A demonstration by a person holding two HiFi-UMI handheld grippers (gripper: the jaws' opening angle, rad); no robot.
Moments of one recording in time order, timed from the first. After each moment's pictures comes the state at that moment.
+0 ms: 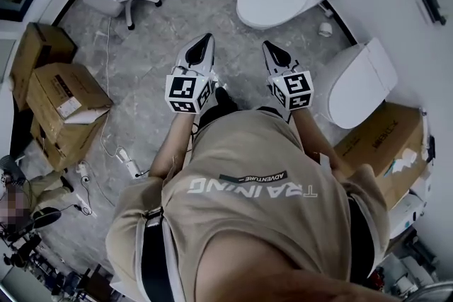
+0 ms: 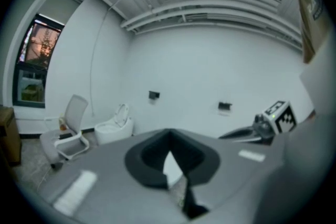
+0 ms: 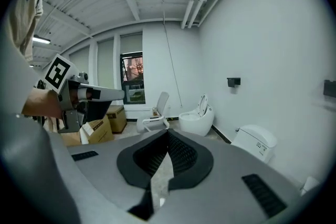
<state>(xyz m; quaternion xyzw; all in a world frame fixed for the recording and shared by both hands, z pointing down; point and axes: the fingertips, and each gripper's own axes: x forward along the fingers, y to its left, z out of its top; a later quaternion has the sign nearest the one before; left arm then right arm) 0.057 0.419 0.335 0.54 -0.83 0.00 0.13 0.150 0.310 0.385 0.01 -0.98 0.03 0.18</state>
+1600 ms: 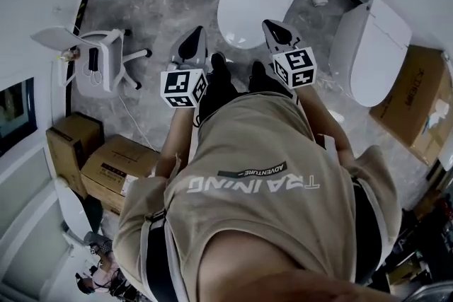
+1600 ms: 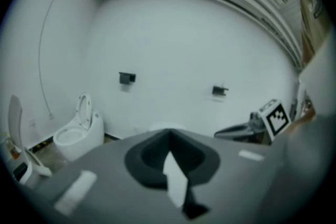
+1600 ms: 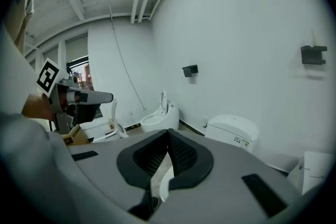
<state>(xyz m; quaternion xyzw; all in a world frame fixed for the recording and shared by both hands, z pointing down) -0.132 0.137 0.377 0.67 -0.71 0.08 0.18 -0.002 0.049 0.436 0.20 -0.95 0.14 0.19</state>
